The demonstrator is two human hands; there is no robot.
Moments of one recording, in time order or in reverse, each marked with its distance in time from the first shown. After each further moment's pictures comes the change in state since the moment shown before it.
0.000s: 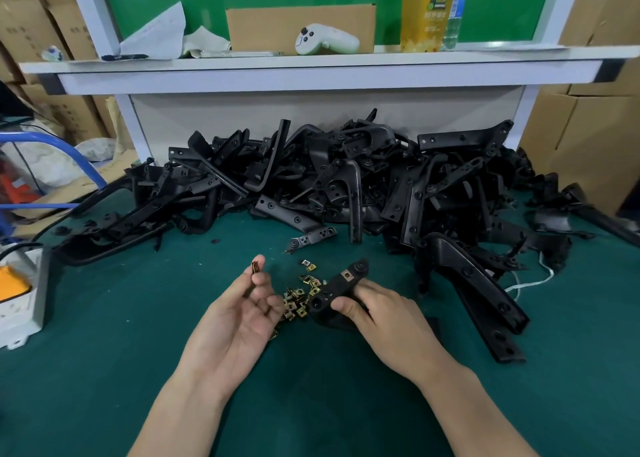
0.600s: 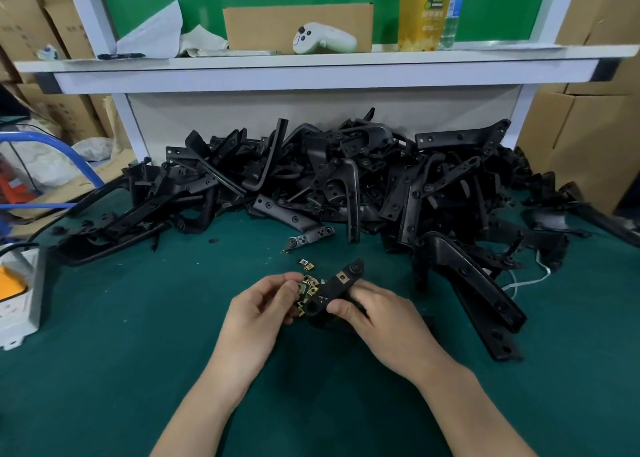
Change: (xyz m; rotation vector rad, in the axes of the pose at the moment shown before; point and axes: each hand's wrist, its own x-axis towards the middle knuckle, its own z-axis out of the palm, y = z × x) left_hand -0.006 -0.024 0.008 0.952 0.093 0.320; right_hand 0.001 0.001 0.001 0.009 -0.018 -0.010
